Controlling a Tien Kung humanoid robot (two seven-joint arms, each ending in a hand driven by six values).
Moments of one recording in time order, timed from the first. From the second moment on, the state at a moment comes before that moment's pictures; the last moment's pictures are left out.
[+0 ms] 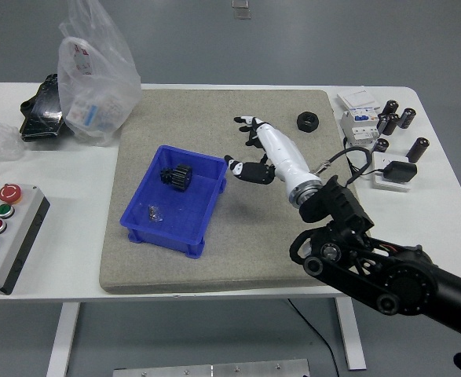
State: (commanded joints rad) left arm -0.04 0.08 -1.82 -0.18 1.88 0.13 0.20; right arm 0.56 -0.26 0.63 1.43 -1.56 -0.56 -0.42
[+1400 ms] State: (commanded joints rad) left arm -0.01 0.06 -1.73 -0.18 1.78 0.13 0.14; right arm 0.04 -0.28 1.07 1.43 -0.75 -0.48 0.50
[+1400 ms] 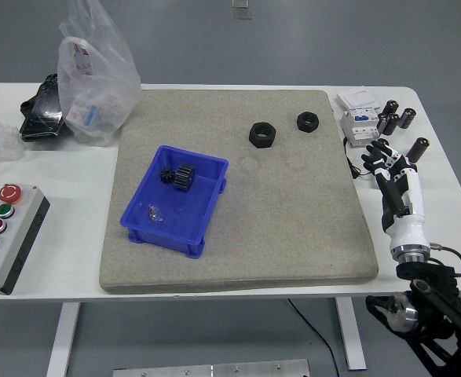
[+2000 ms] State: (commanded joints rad) left arm -0.02 0.09 -1.67 -0.18 1.73 0.13 0.11; right arm 0.03 -0.28 1.12 1.43 -0.73 -0.50 0.52
